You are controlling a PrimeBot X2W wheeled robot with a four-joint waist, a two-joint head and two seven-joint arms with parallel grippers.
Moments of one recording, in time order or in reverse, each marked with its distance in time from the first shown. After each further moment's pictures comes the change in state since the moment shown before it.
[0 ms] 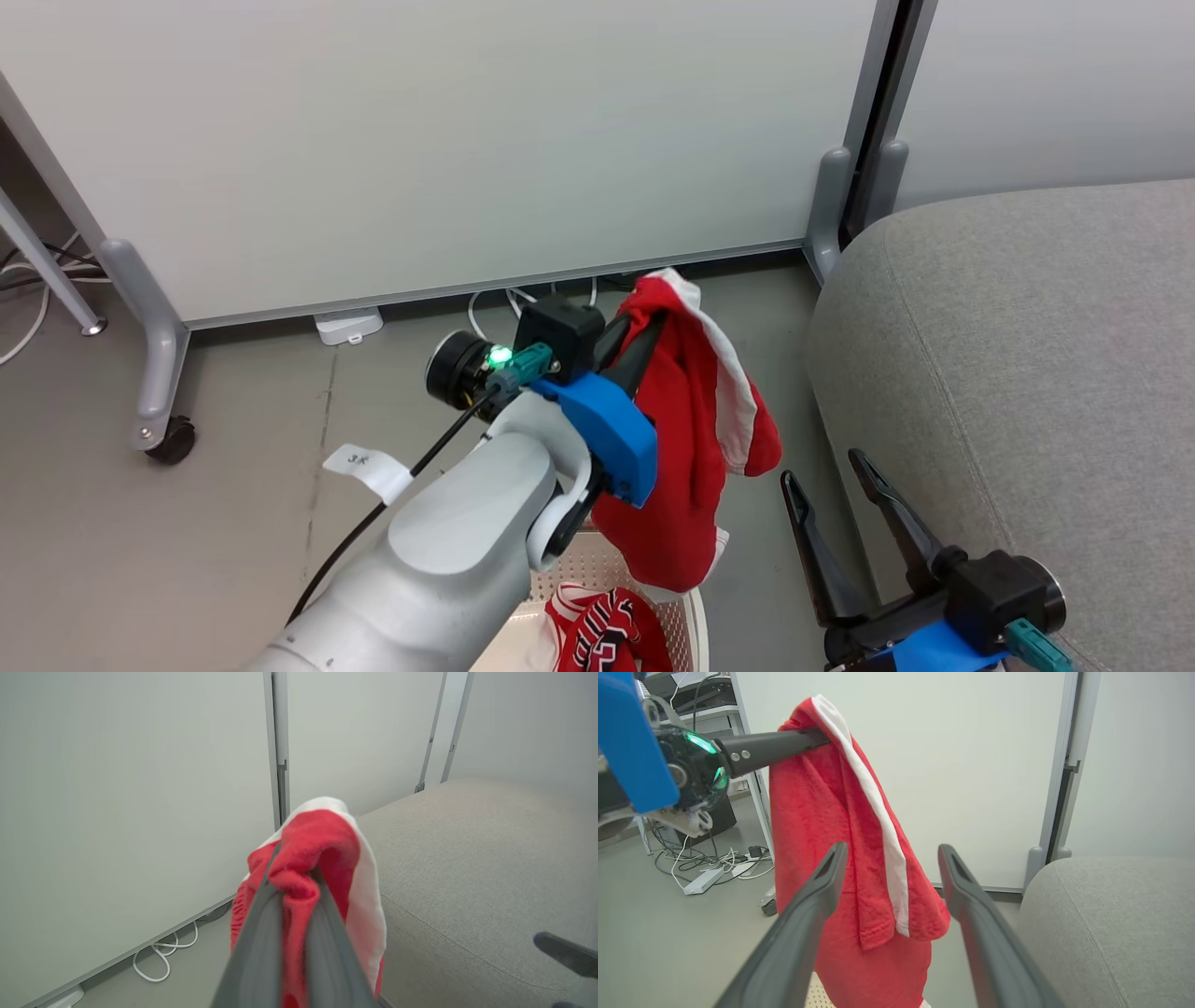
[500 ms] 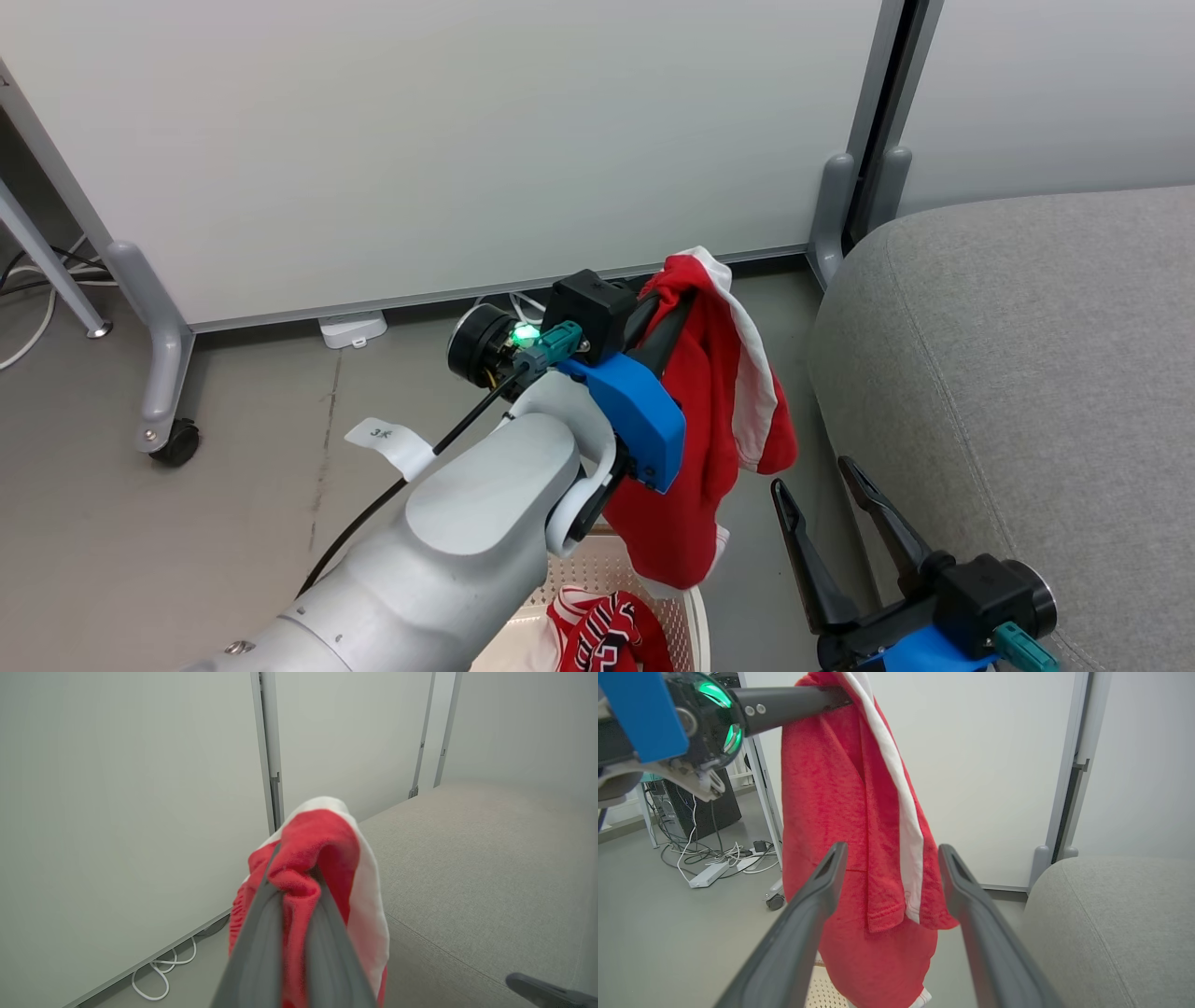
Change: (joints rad) left arm -0.079 0.000 -0.101 -0.031 -0.085 0.041 0.006; right arm 0.001 0.000 0.016 0.015 -0.010 0.000 0.000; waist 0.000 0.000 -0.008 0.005
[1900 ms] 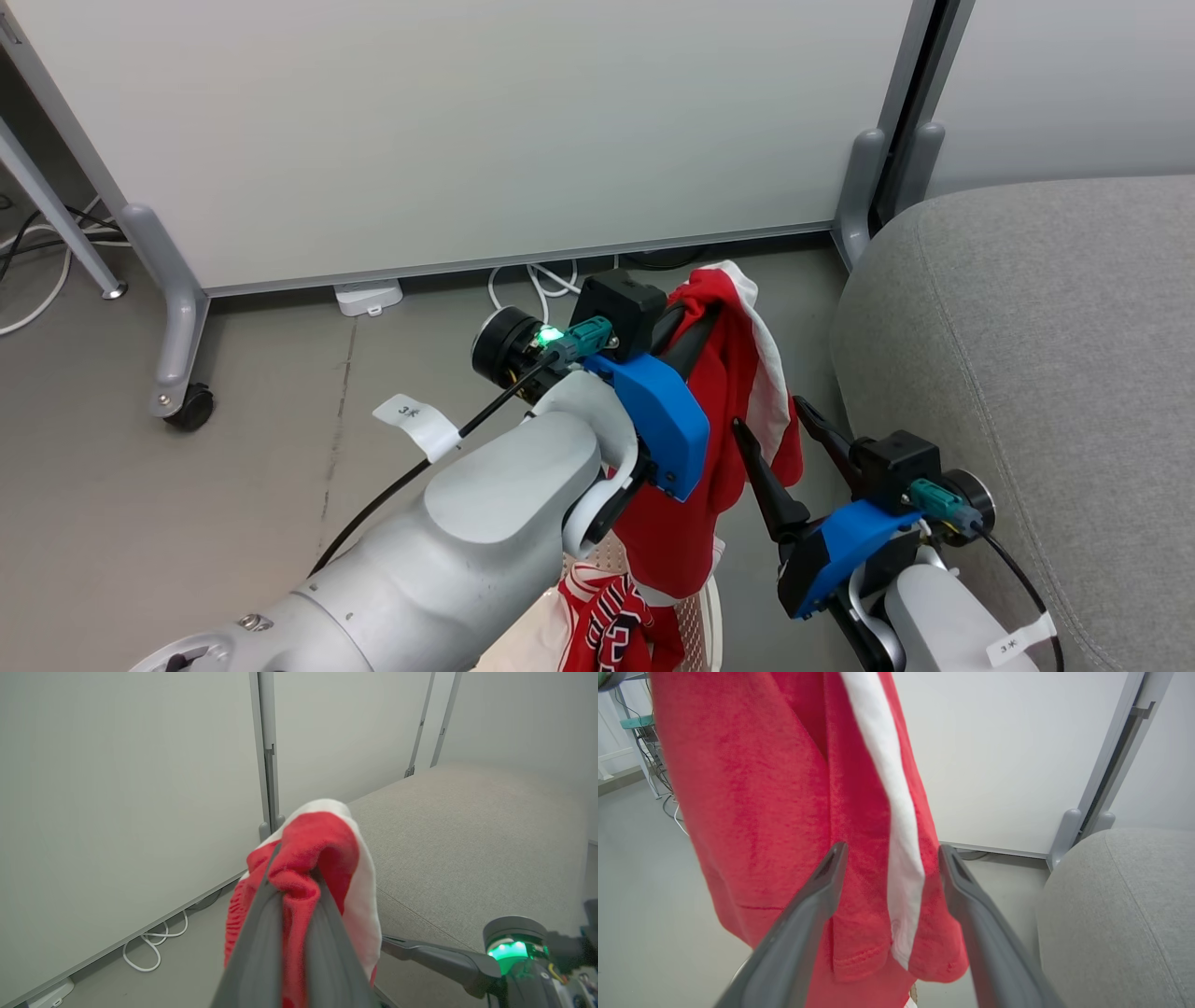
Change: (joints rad) left arm -0.065 0.000 -0.163 0.004 -0.164 0.021 0.010; right arm -0.359 0.000 0.066 0.486 0.057 0.000 0.019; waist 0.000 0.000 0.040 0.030
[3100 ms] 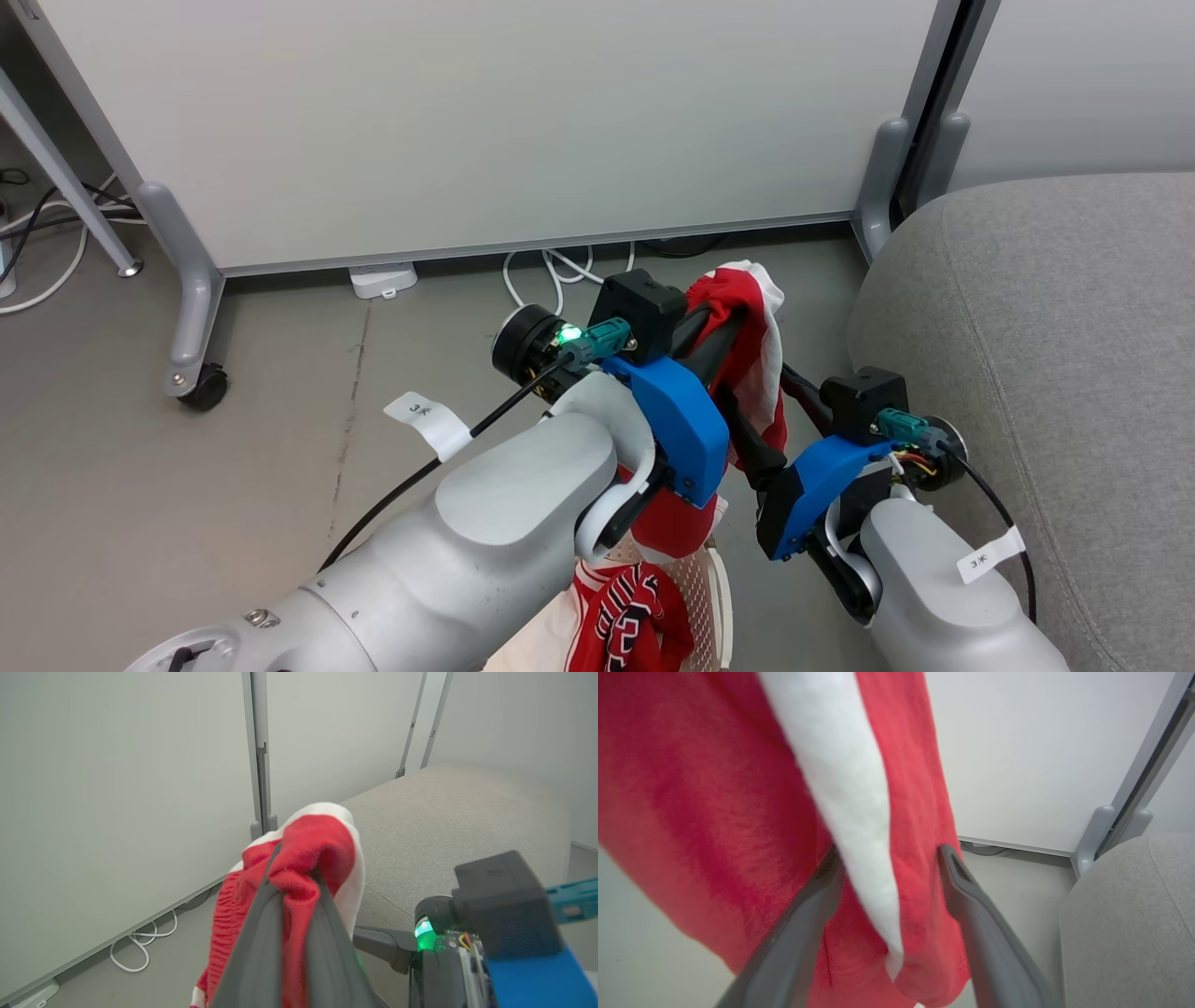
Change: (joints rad) left arm -0.015 0.000 -0.030 -0.045 -0.028 -0.007 -0.001; right arm -0.225 0.000 0.132 0.269 0.134 0.000 -0.019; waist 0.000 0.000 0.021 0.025
